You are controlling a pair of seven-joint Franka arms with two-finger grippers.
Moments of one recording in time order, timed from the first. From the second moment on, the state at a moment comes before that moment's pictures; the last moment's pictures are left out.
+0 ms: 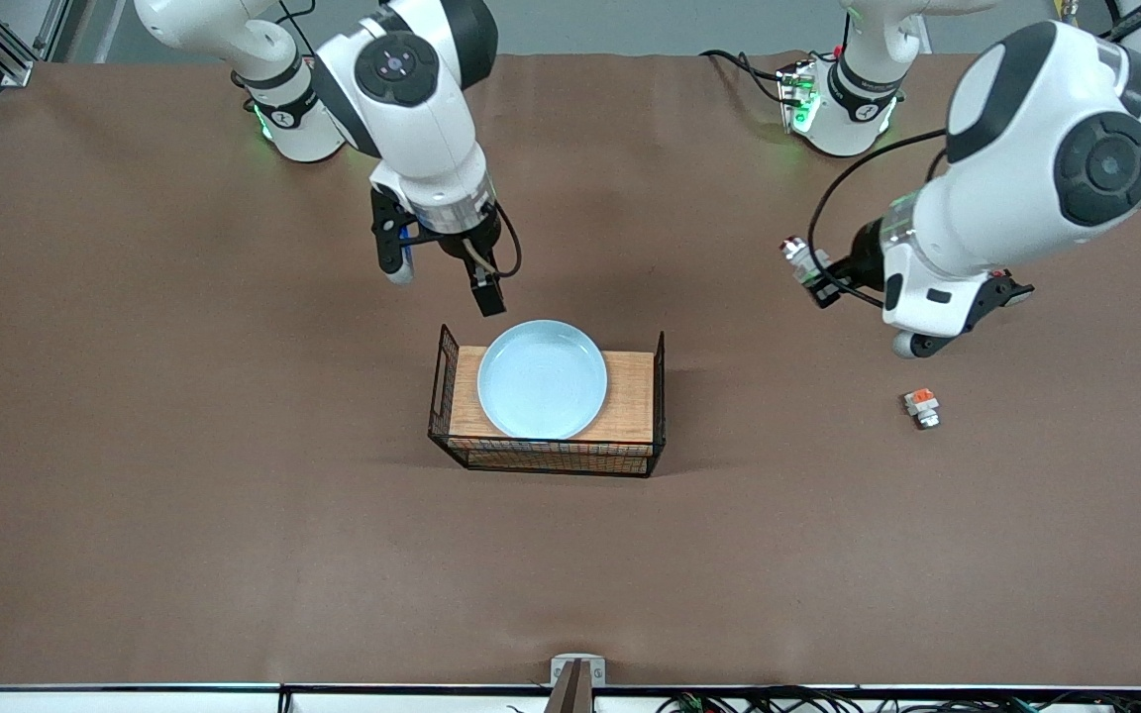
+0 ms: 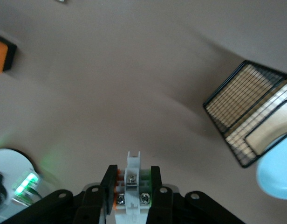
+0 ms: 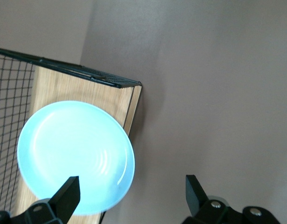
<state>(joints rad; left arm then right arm) 0.00 0.18 -0.32 -1.60 -0.16 1.55 -0.82 0.77 0.23 -0.07 -1.73 0.03 2.05 2.05</state>
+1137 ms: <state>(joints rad) 0.07 0.24 -0.32 -2.05 0.09 2.15 -0.31 0.86 0.49 -0.08 -1.60 -0.08 2.11 2.24</state>
